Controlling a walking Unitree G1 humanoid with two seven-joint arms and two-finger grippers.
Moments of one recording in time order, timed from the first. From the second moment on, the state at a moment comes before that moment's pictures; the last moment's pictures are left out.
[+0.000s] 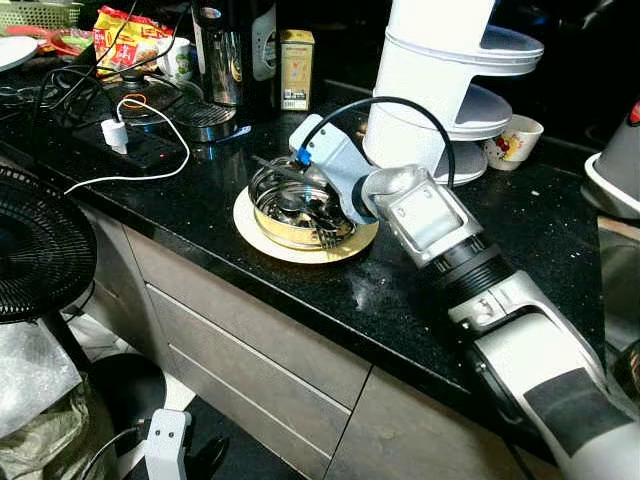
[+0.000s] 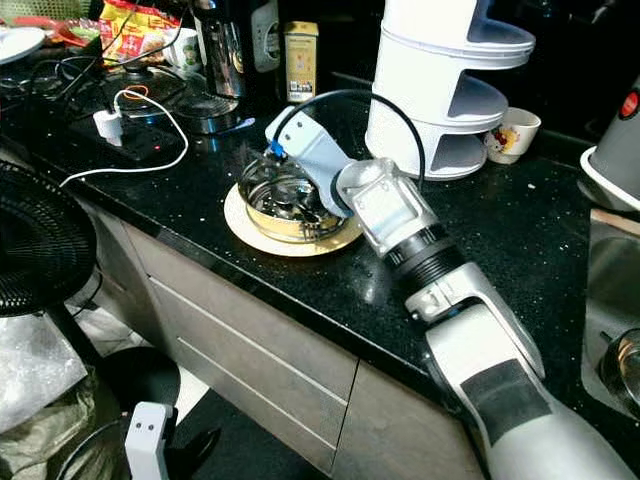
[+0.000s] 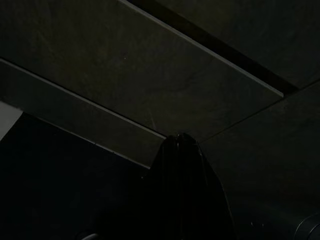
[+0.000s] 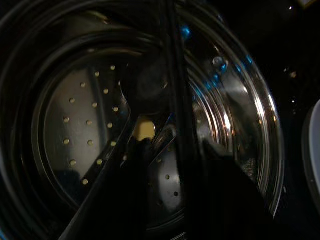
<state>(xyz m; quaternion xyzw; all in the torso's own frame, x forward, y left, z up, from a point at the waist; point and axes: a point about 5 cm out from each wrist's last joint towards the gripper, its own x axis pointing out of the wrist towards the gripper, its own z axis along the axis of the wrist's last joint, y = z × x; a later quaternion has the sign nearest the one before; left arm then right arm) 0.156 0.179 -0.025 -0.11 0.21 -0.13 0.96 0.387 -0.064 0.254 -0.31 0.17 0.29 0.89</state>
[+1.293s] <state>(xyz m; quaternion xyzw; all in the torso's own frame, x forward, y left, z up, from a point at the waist) 0.150 0.174 -0.018 -0.15 0.19 -0.17 0.95 0.376 -0.094 0.333 0.31 -0.11 0.42 0.85</state>
